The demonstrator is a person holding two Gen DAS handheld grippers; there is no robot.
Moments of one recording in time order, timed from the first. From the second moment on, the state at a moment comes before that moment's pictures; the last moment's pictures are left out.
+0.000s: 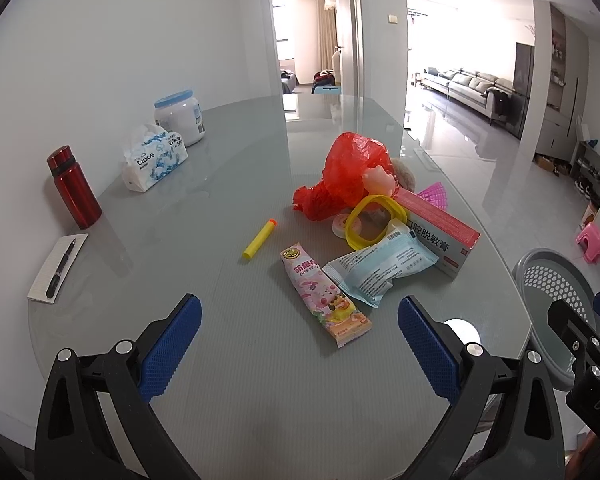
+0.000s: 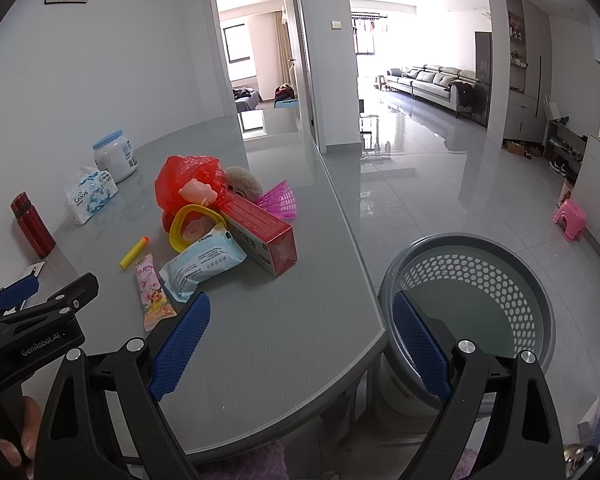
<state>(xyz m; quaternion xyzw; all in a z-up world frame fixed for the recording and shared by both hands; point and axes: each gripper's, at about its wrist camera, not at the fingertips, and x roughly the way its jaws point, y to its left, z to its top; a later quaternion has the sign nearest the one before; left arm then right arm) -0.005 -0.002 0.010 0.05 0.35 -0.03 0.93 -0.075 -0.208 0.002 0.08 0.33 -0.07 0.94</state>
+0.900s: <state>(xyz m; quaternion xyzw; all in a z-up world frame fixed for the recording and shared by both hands) -0.006 -0.003 0.013 0.05 0.35 -0.03 0.93 -0.075 -0.208 0.001 0.09 0.33 -0.07 0.94</state>
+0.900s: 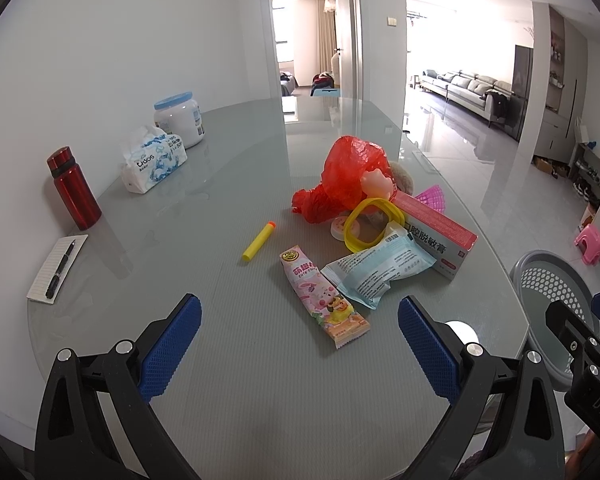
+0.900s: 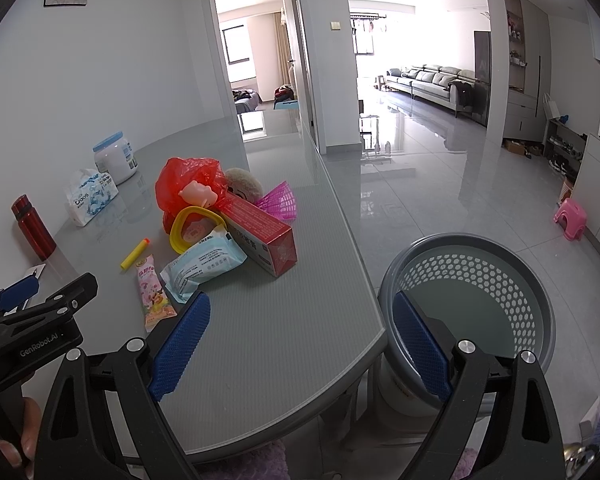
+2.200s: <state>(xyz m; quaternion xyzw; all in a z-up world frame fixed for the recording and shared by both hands) 0.003 0.003 -0.002 0.05 0.37 -0.02 0.93 -0.073 -0.223 -0.004 0.10 0.34 -0.07 0.93</state>
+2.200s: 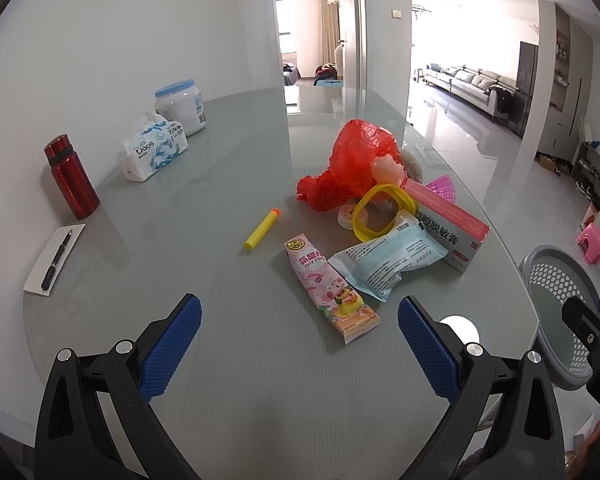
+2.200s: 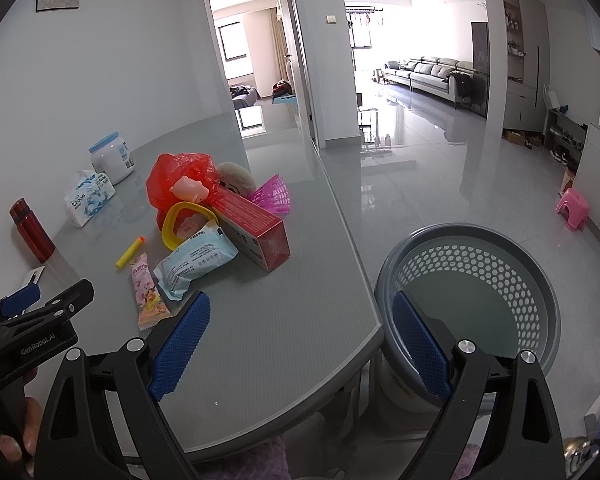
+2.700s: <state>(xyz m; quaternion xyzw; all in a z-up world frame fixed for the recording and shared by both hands) 0.050 0.036 -0.046 0.01 0.42 0.02 0.91 -0.019 -0.231 -0.044 0.11 0.37 -0.03 0.92</state>
